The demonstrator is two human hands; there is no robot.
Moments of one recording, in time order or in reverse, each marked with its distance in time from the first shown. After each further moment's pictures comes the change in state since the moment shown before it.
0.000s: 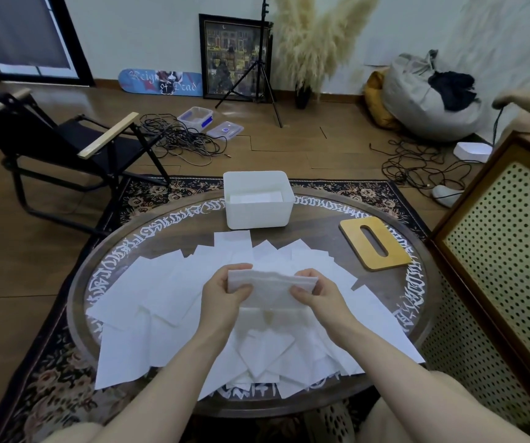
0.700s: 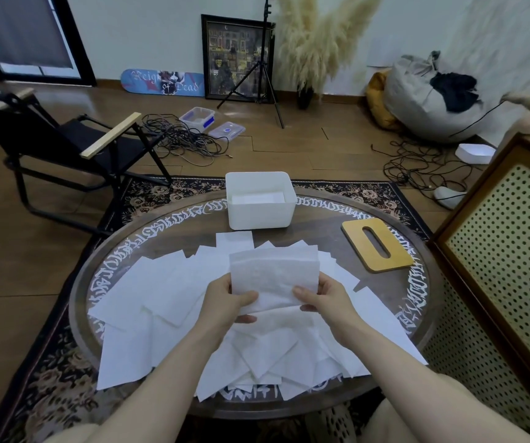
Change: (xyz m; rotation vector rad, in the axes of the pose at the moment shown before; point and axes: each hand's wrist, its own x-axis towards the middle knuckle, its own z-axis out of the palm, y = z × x) left_hand 0.001 0.010 -0.005 0.032 -0.114 -0.213; right_hand 0.003 -0.002 -0.005 0.024 0.034 0.047
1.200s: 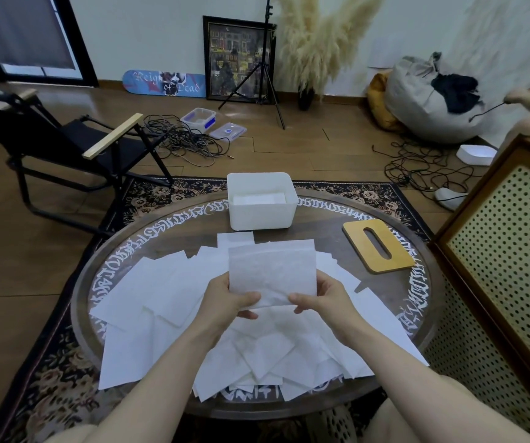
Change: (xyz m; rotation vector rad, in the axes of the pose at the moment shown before) left_hand 0.000 0.004 -0.005 0.050 -0.065 0.066; right_hand -0.003 -0.006 0.002 -0.017 -0.098 -0.094
